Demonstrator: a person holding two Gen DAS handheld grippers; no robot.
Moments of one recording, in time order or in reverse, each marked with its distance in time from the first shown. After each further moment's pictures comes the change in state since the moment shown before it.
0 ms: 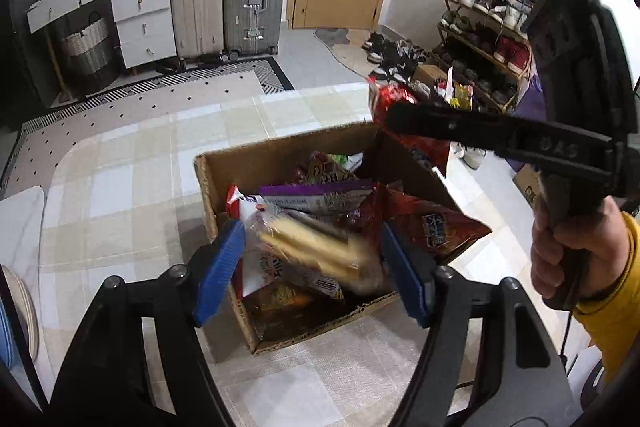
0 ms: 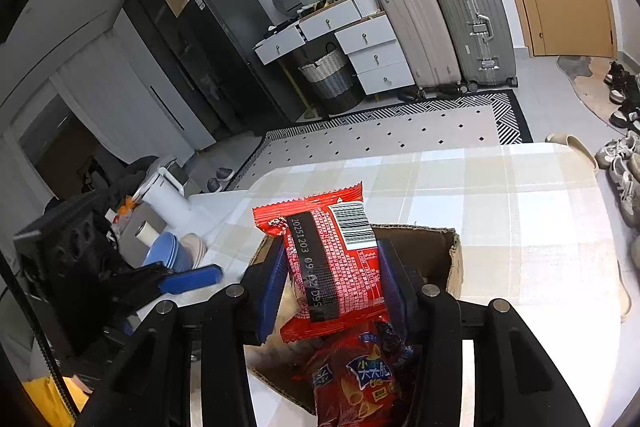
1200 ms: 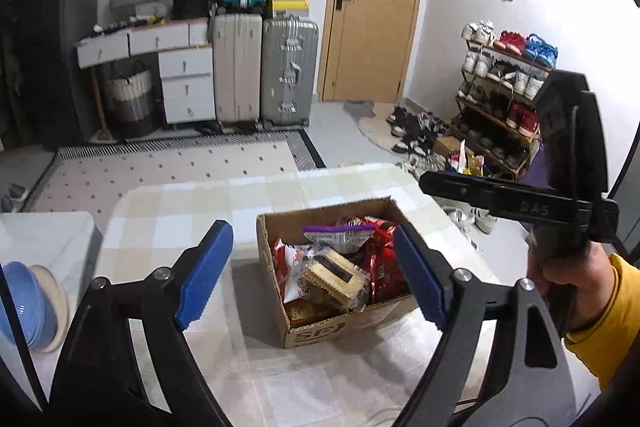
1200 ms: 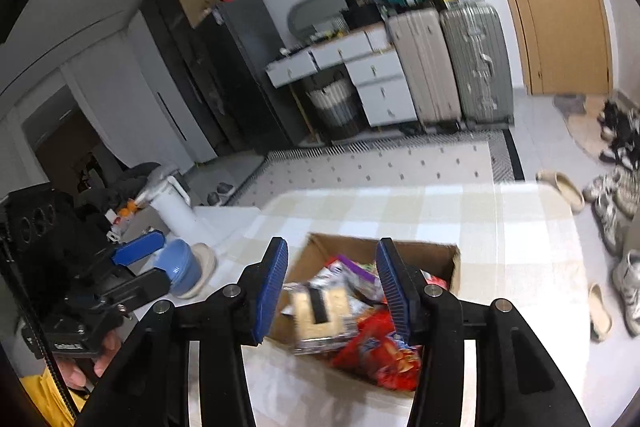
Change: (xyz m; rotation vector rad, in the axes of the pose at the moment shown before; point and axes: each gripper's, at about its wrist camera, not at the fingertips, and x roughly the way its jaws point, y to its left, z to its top) left arm -0.173 -0.020 -0.014 -0.041 -0.290 0.118; right arm -0.083 0.068 -0.007 -0.109 -0.140 -0.018
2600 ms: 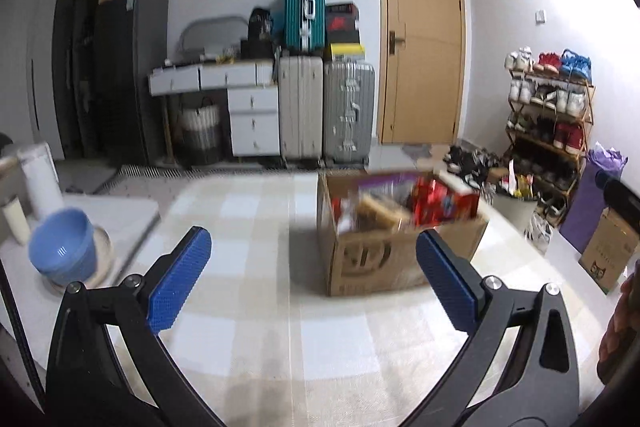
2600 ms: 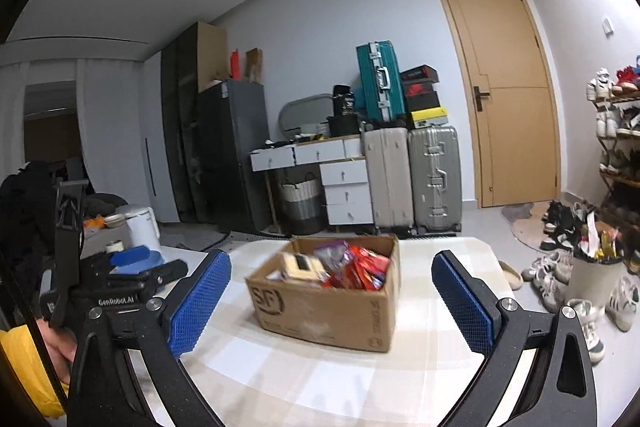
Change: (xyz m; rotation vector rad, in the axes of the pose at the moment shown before) left arm -0.084 -0.007 -0.138 -0.032 -0.183 0.237; right arm -0.121 0.030 -0.194 -0.178 -0.407 -0.225
